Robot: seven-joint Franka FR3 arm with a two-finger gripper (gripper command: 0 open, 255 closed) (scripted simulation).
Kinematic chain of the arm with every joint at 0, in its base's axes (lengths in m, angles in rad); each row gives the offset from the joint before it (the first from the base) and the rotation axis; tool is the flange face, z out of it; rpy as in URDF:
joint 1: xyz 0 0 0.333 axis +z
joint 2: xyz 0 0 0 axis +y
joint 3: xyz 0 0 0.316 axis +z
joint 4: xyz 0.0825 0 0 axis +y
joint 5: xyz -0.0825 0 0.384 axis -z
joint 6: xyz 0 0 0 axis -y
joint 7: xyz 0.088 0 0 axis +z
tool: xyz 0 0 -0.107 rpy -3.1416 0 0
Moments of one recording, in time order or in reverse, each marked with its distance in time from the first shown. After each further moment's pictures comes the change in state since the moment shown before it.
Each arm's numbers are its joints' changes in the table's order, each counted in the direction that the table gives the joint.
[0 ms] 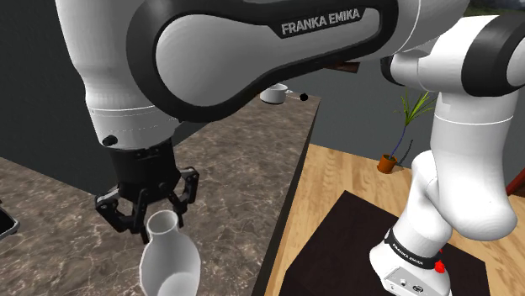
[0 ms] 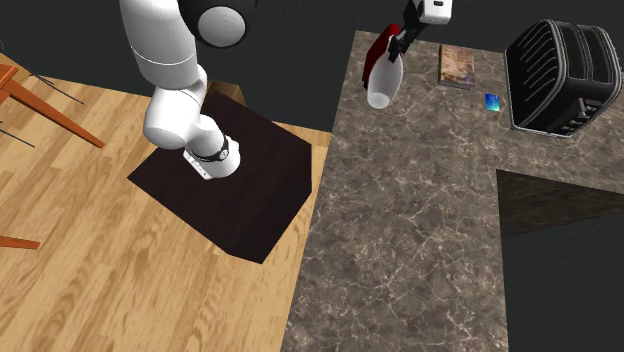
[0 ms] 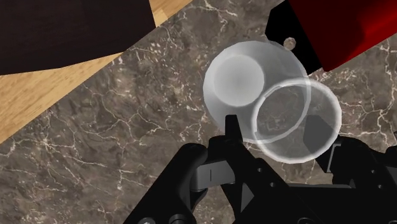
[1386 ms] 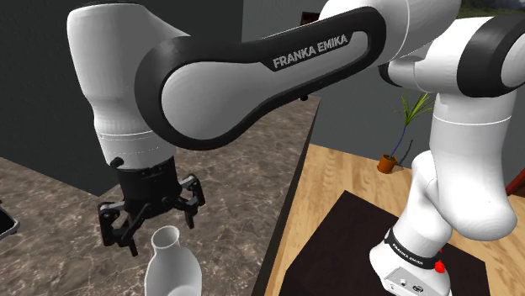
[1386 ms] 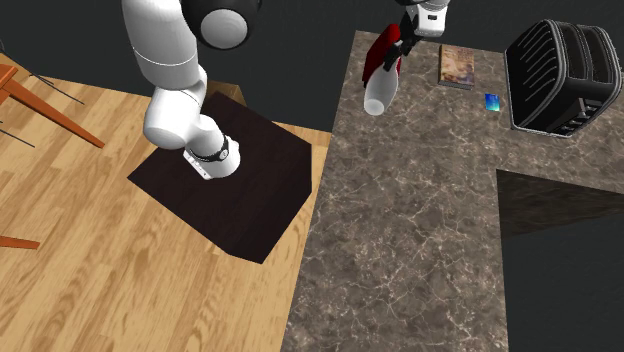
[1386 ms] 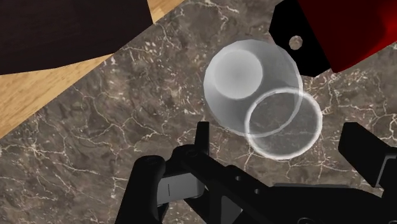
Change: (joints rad) arm -0.002 0.013 -0.004 0.060 0.005 0.072 0.003
